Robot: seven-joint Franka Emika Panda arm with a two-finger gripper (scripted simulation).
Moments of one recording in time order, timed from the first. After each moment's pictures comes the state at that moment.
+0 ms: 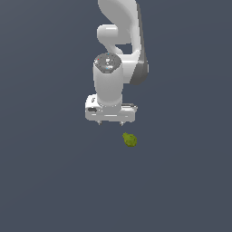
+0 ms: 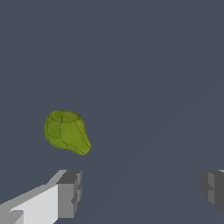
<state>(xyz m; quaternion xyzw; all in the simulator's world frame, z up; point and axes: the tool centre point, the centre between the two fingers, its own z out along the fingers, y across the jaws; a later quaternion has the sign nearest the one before) -0.003 -0.024 0.171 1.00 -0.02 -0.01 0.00</state>
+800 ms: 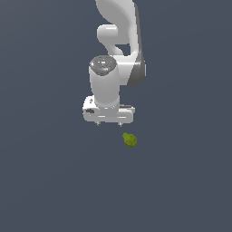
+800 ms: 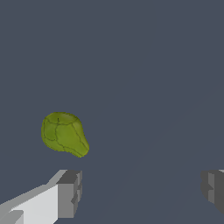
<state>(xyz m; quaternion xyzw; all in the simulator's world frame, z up) -0.001 -0.030 0.166 1.00 -0.03 -0.02 0.00</state>
